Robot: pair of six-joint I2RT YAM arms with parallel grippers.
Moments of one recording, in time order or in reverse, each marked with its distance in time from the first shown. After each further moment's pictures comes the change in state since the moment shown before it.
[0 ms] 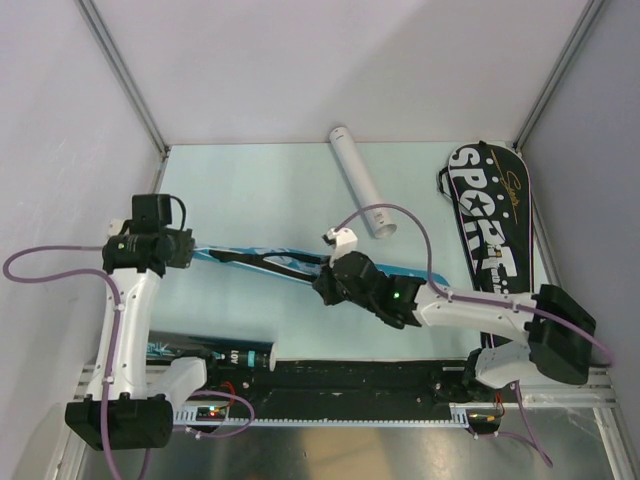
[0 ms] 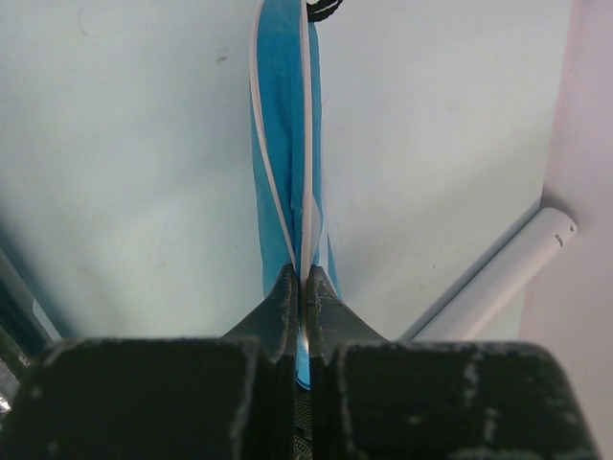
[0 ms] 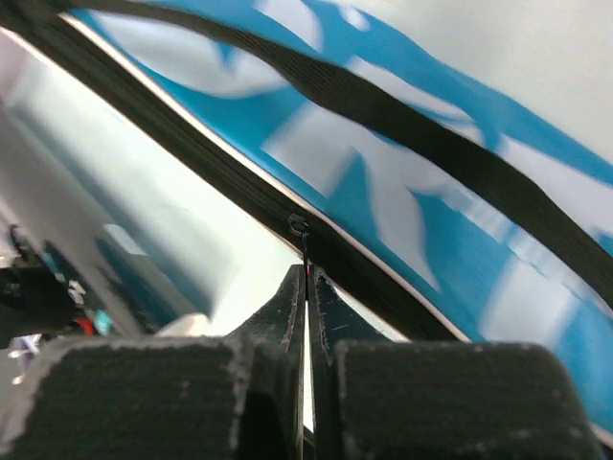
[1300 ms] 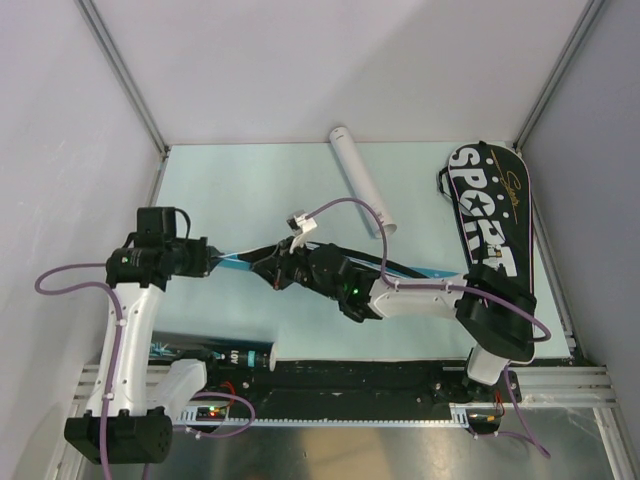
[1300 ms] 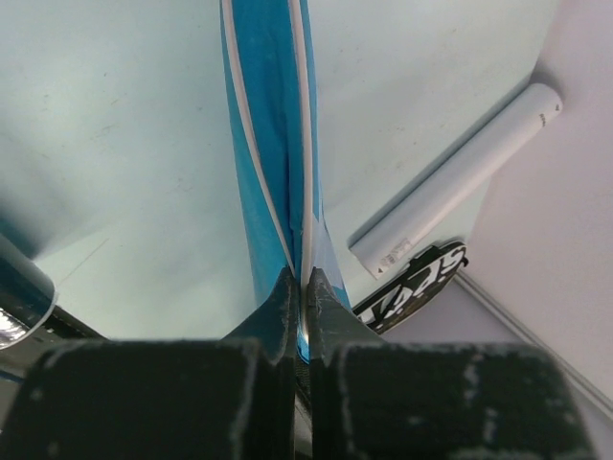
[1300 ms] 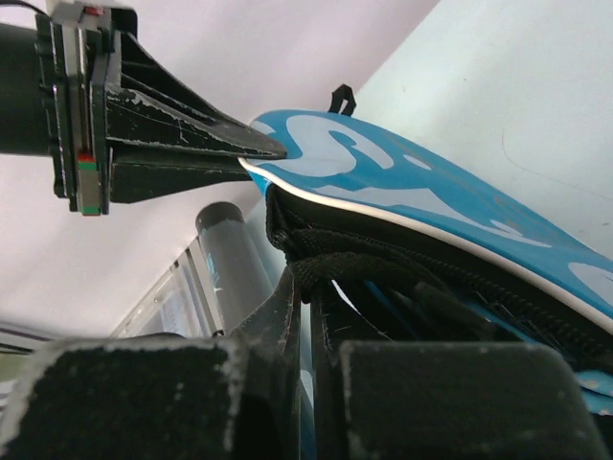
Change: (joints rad) left arm -0.024 -0.079 -0.072 -0.002 0.291 -0.131; right arm 0.023 0.296 0.125 0.633 -0.123 0.072
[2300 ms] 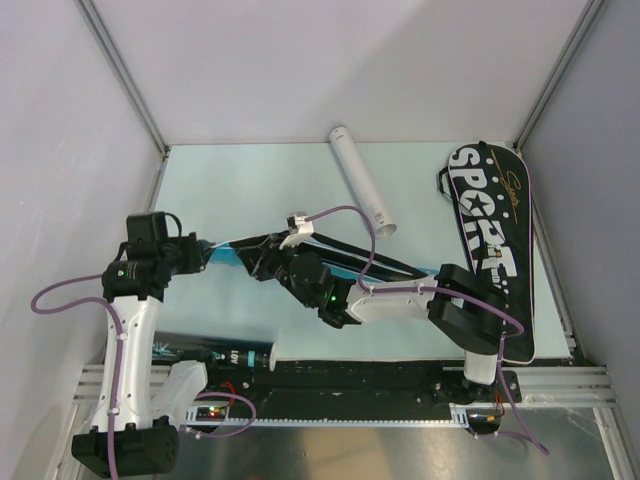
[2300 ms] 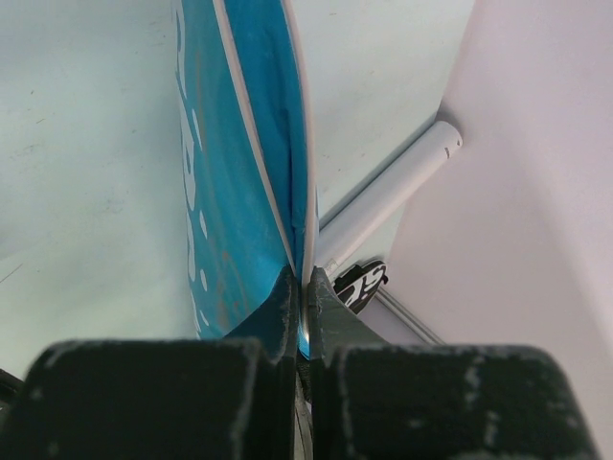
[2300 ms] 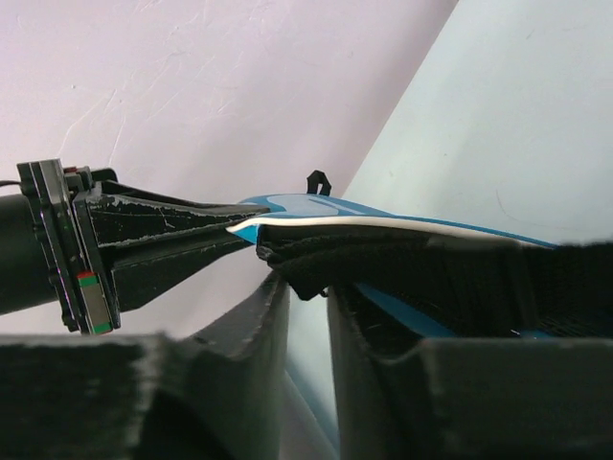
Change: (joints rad) left arm 0.044 -0.066 -0.051 0.111 0.003 -0.101; right arm 0.068 0.140 0.129 0.112 0.319 0.125
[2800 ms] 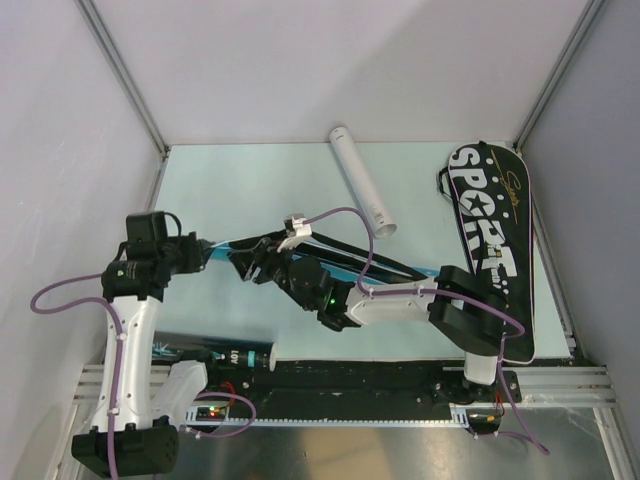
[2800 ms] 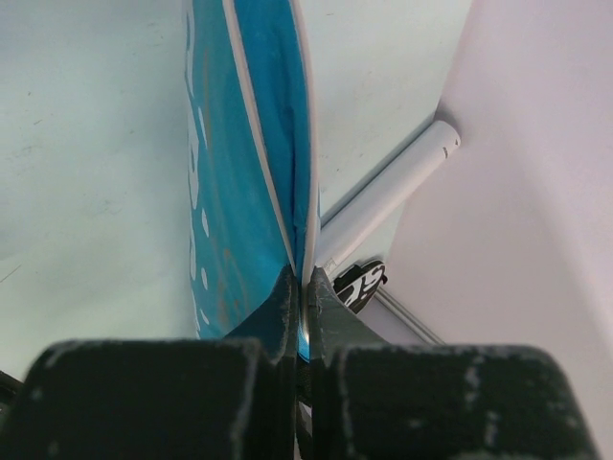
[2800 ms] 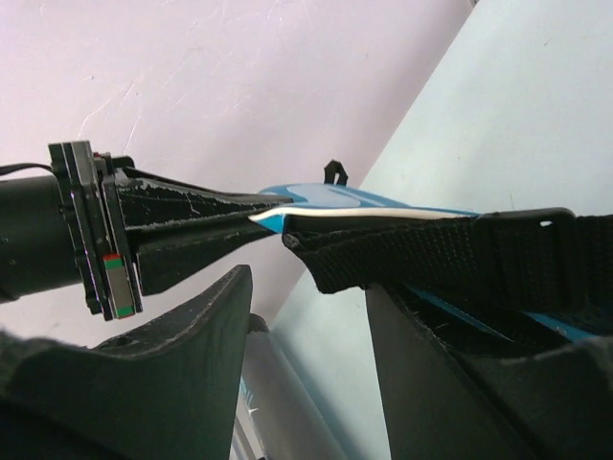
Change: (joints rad) left arm 0.002 0.000 0.007 0.002 -0.001 0.001; right arm 0.021 -0.003 0.000 0.015 0.002 -0.031
